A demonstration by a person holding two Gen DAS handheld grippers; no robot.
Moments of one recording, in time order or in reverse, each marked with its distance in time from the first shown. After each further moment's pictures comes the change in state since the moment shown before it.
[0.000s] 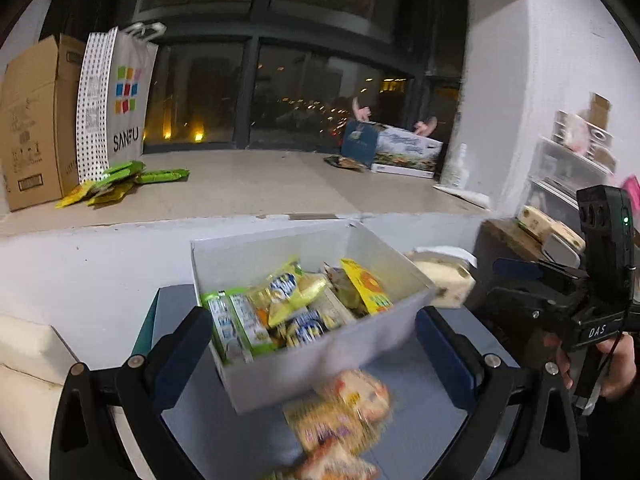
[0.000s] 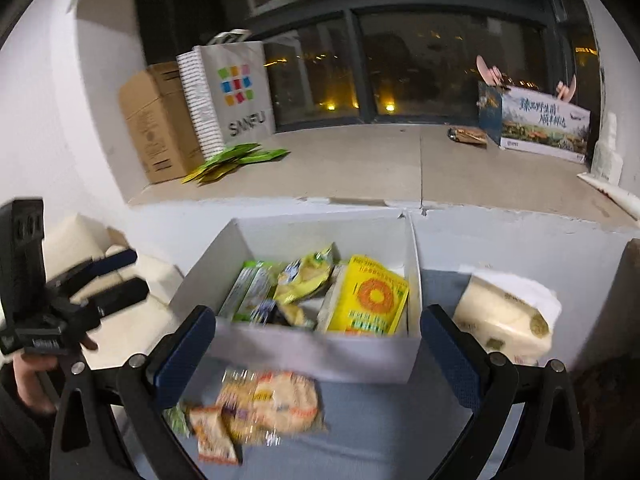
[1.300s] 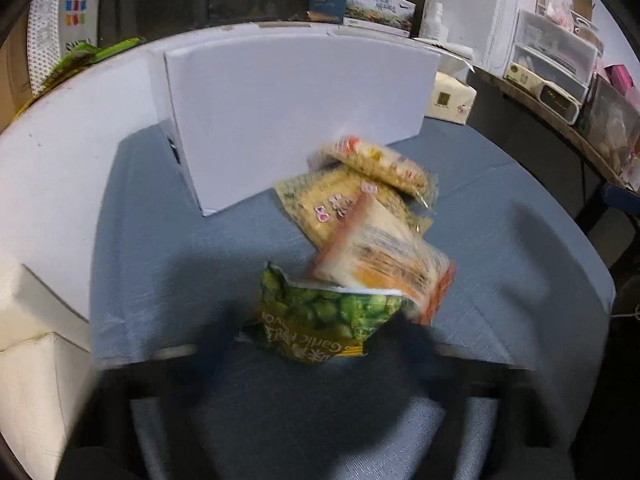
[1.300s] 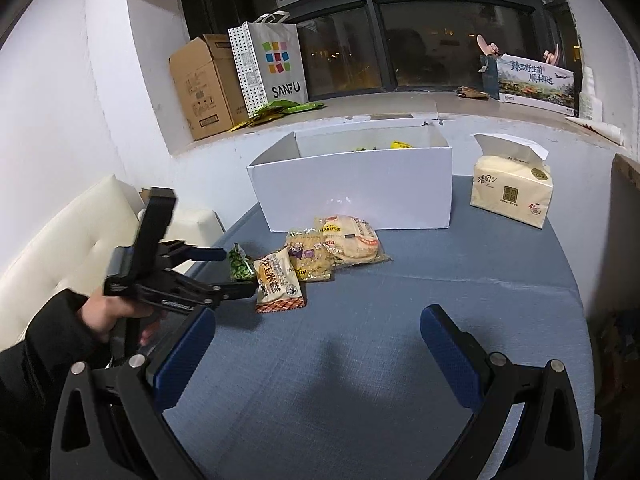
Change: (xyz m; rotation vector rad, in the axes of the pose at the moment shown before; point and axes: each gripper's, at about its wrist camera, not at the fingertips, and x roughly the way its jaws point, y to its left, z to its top) left arm 0.054 0.019 -0.158 0.127 0.394 -0.064; right arm -0.069 0.058 -0.175 0.007 0.009 0.059
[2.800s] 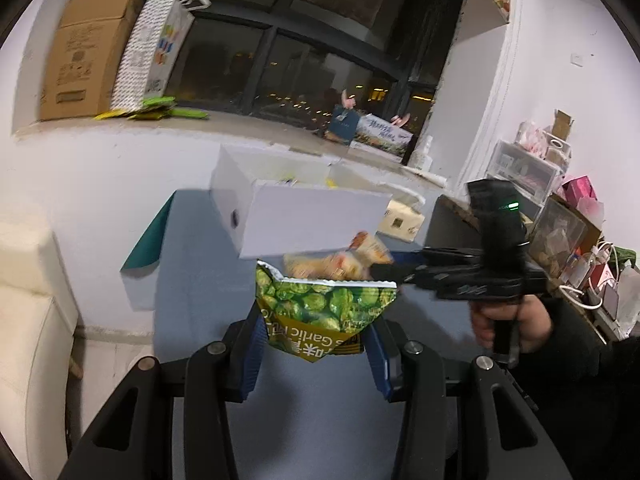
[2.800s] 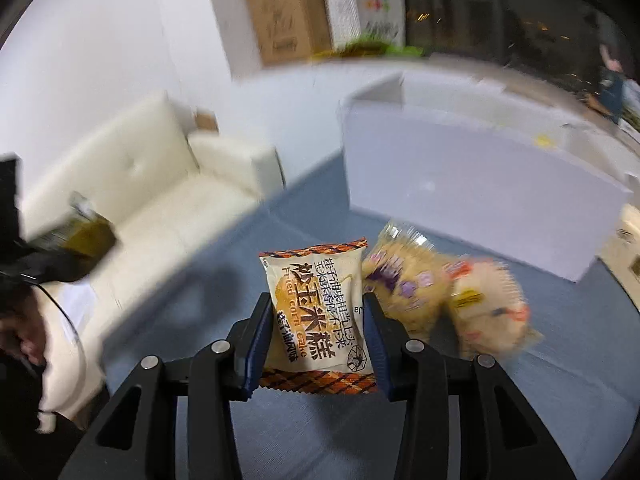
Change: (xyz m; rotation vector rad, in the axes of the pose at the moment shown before) left arm -0.175 -0.006 -0.061 -0.218 -0.395 -0.093; right arm 0.107 0.047 0.038 -0.209 0.161 0.206
